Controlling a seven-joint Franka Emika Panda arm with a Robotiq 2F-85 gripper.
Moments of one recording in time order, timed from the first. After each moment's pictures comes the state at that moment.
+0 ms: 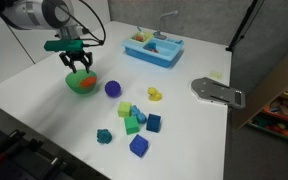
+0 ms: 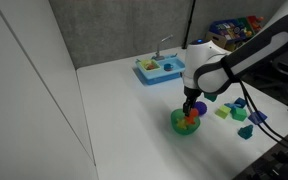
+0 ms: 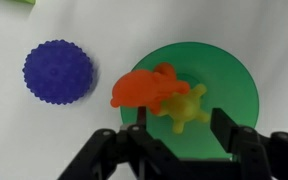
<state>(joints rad) 0.16 0.60 0.08 -1.99 -0.15 2.43 -0.10</state>
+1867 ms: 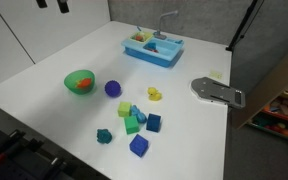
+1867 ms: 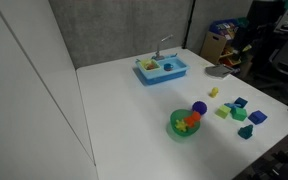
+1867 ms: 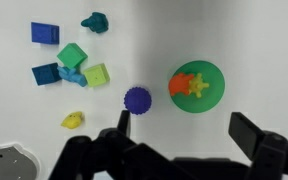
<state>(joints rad) 0.05 -0.14 0.03 -2.16 0.00 1.94 0.15</state>
